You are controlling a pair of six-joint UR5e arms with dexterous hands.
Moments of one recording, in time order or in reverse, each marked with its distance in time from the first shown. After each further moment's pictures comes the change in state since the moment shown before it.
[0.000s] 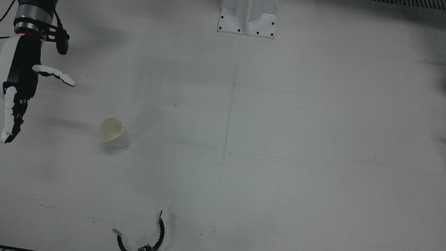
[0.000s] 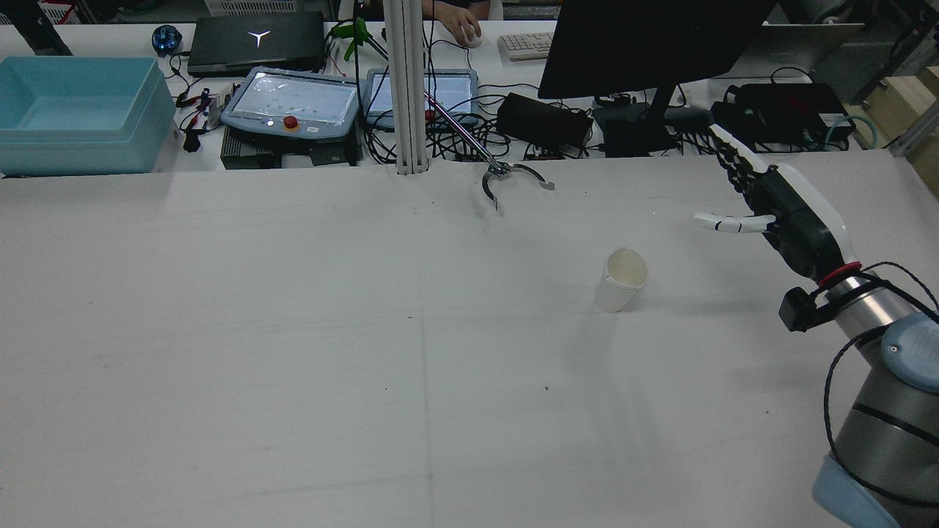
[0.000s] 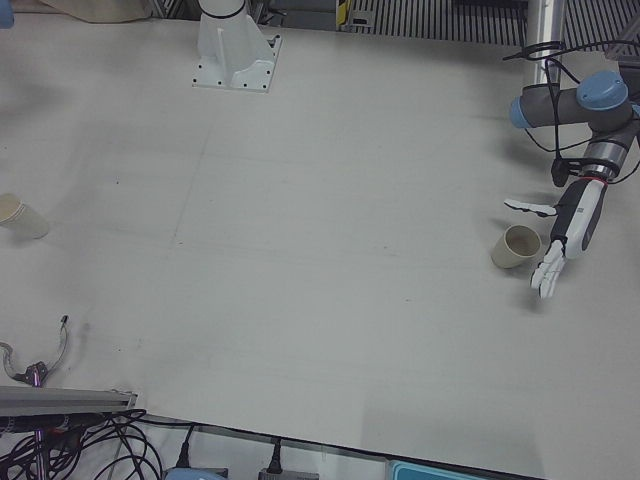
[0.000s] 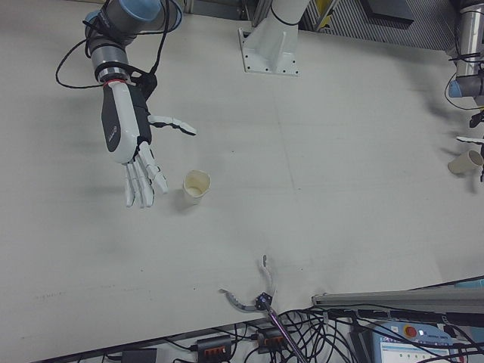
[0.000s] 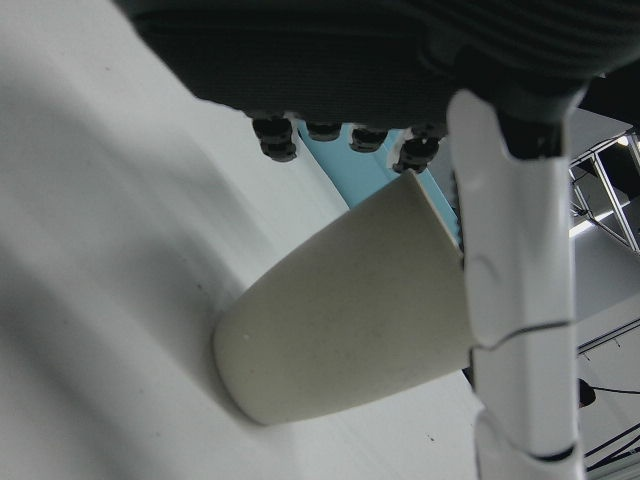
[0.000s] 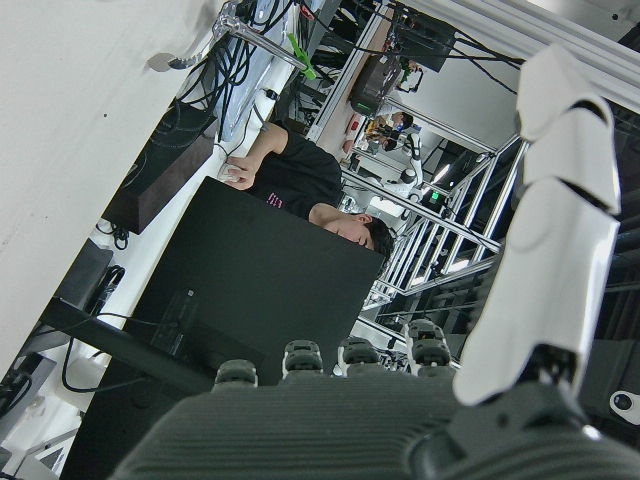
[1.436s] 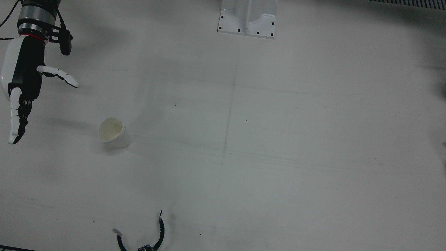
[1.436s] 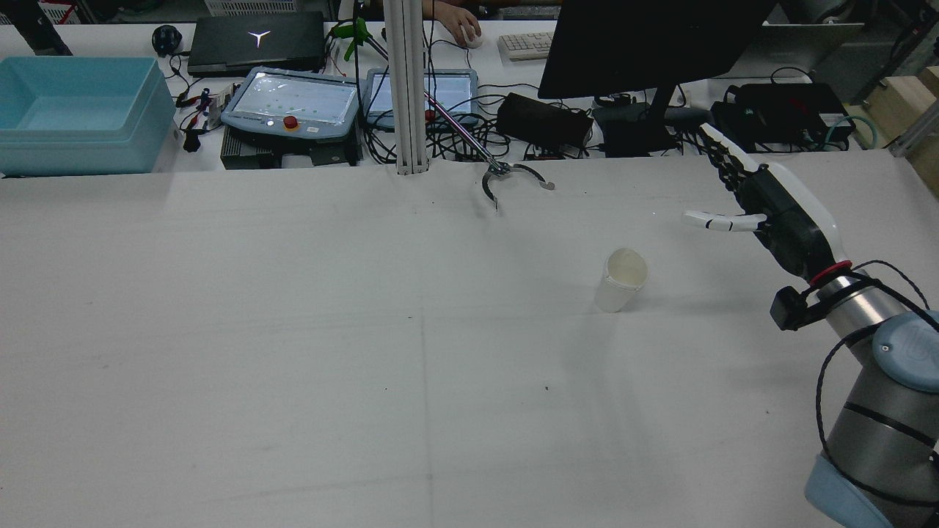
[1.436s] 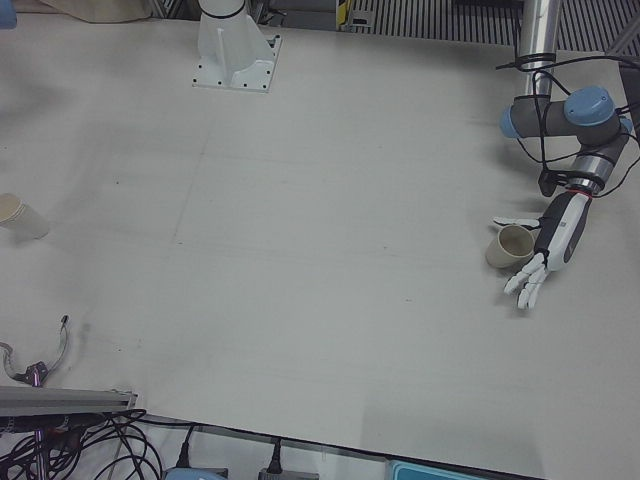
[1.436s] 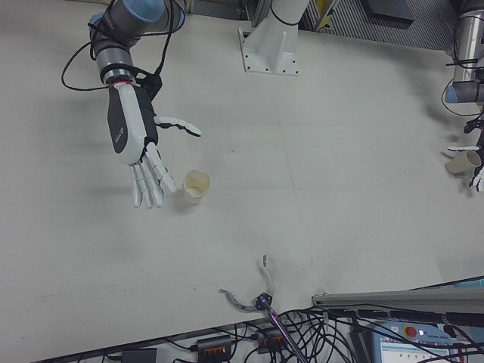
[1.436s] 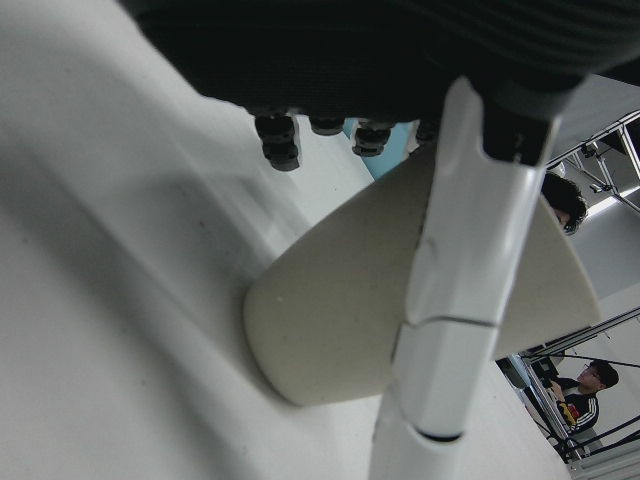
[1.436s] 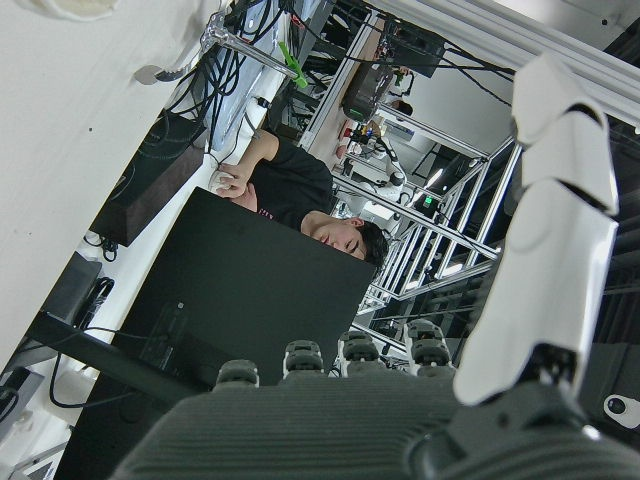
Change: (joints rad) left arm 0.046 -0.059 0.033 0.050 0.009 -0.004; right arm -0.008 0.018 -0.002 0.001 0.001 -0.004
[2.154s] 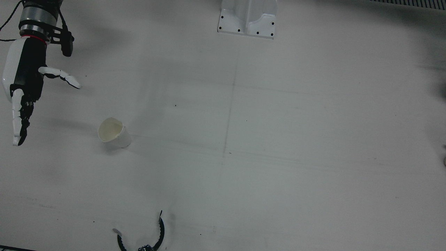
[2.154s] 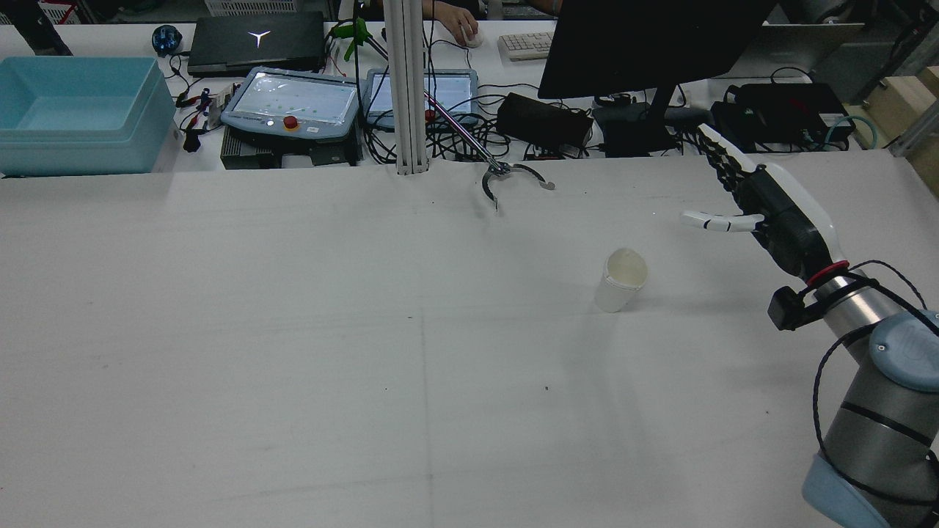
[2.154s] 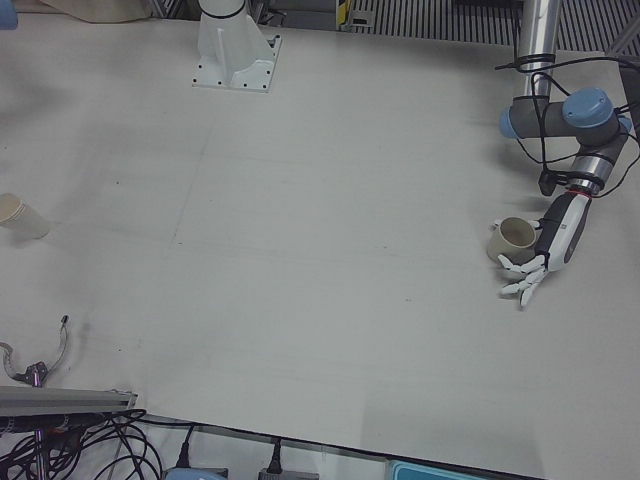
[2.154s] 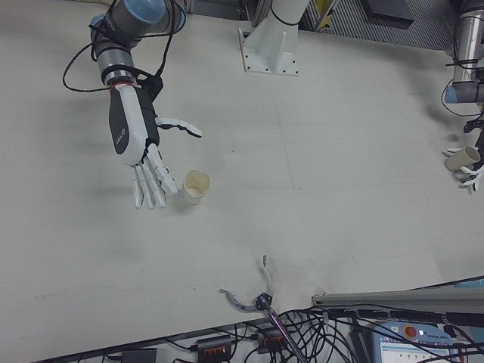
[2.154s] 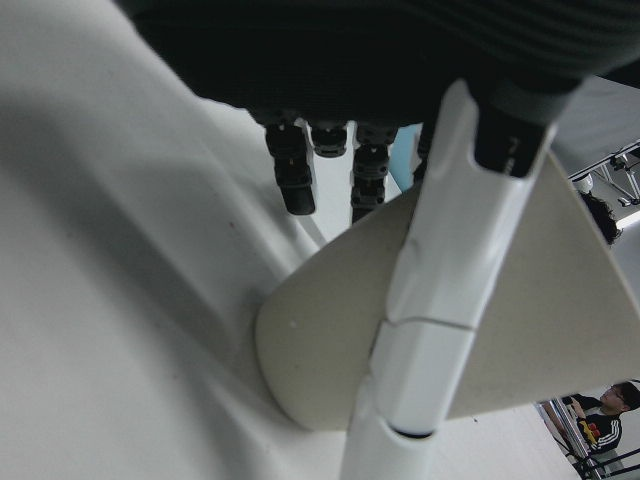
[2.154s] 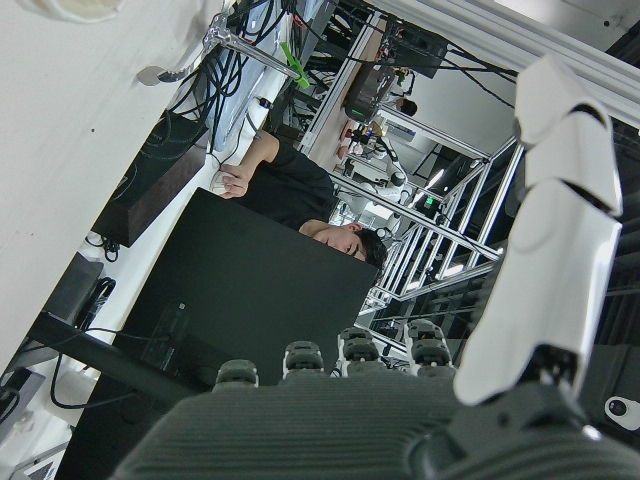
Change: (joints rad) left arm 0.002 -0.002 0.000 0.046 -0.005 -0.032; right arm -0.002 0.005 -0.006 0.000 0.001 -0.004
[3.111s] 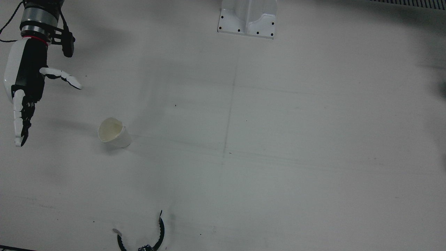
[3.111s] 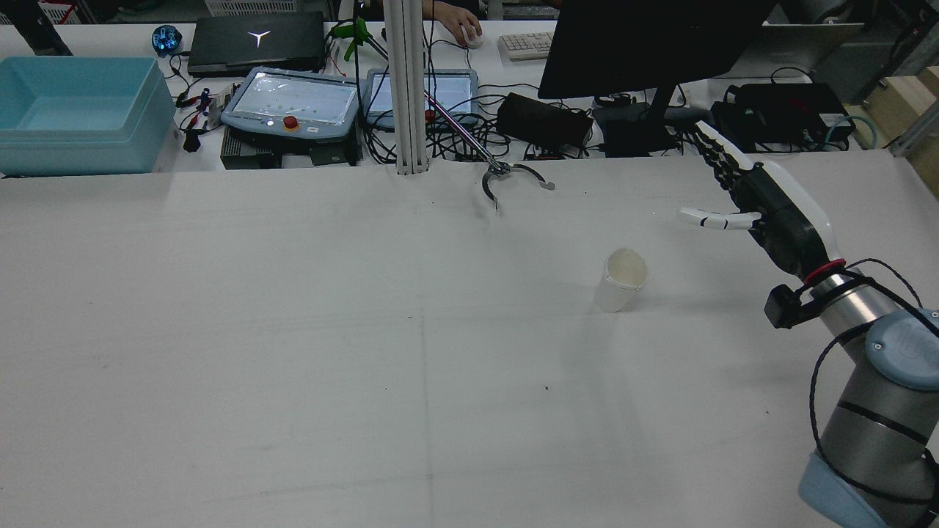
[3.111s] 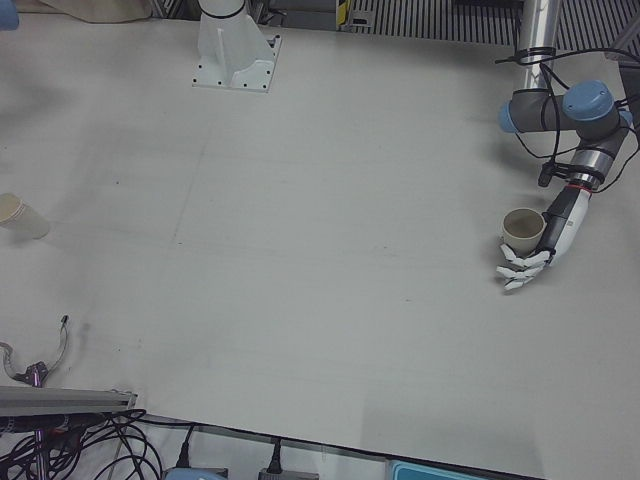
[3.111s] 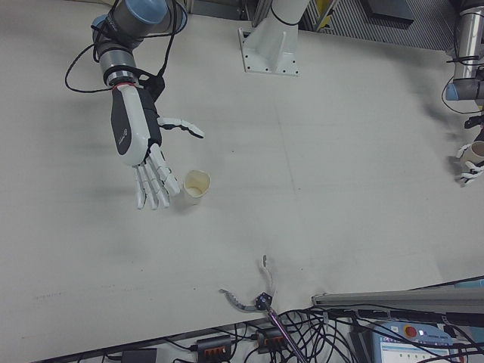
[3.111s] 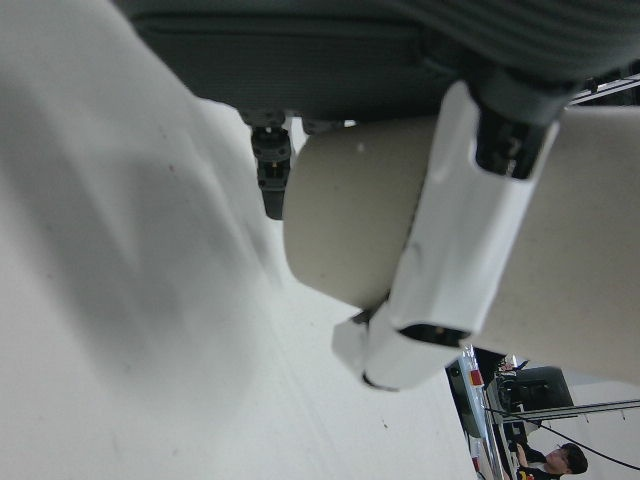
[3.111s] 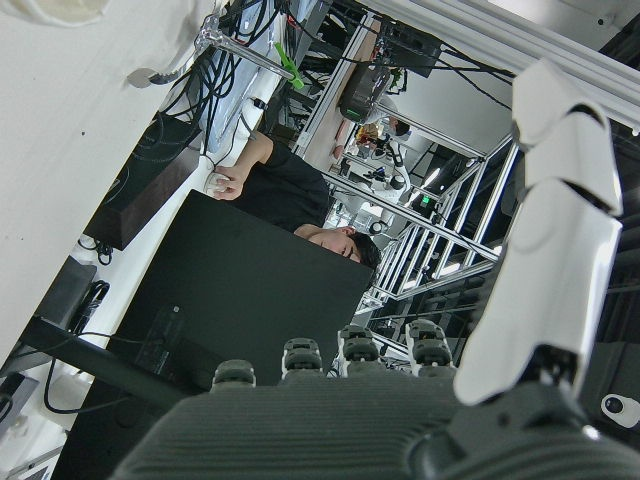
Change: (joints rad) left arm -0.004 0.032 -0.064 0.029 0.011 -0.246; right arm -0.001 0.009 -0.001 0.000 0.004 0.003
